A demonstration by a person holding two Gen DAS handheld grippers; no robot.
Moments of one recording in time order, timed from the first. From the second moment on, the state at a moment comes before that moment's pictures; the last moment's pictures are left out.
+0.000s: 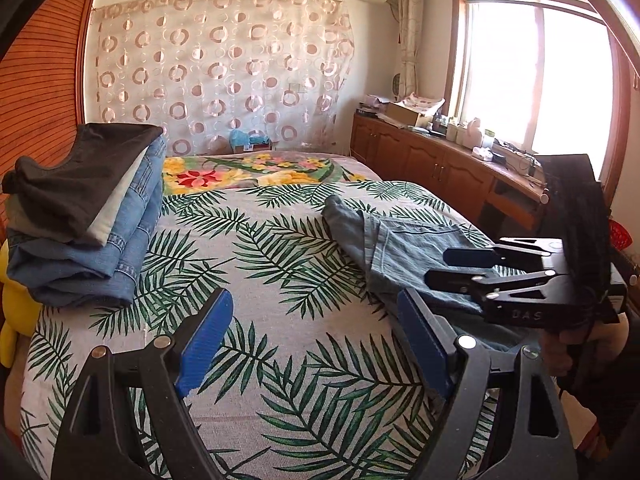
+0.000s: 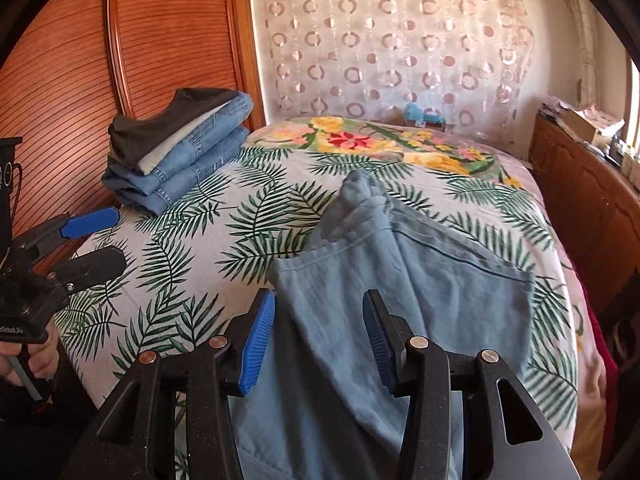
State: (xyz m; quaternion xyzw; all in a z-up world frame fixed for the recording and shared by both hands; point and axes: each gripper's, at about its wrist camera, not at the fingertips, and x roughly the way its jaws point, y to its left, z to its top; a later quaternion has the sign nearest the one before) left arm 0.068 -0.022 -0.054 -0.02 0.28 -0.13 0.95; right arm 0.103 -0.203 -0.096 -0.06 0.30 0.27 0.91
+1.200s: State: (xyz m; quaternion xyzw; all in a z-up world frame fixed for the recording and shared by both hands) left arm 0.065 -0.028 -0.062 -0.01 0.29 -0.14 0.95; right arm 0.138 -0.219 -0.071 -0.07 0.28 0.26 0.92
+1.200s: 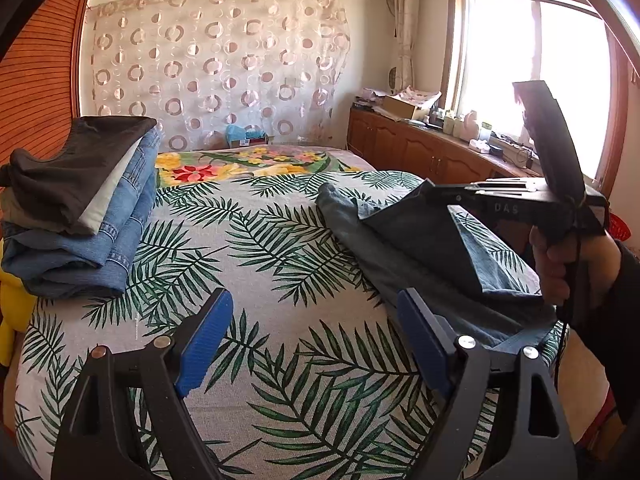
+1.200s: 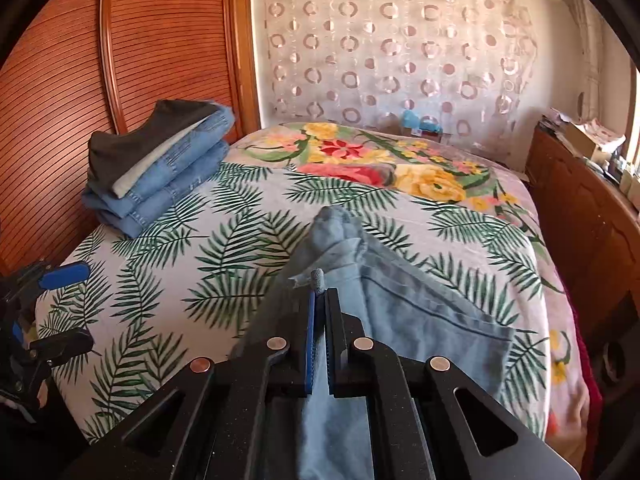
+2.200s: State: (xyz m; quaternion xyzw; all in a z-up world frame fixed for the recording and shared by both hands) left arm 0.067 -0.049 -0.076 0.01 0.31 -0.15 0.94; right arm 0.172 -0.250 -0.068 -0.09 0.28 0.17 0.94
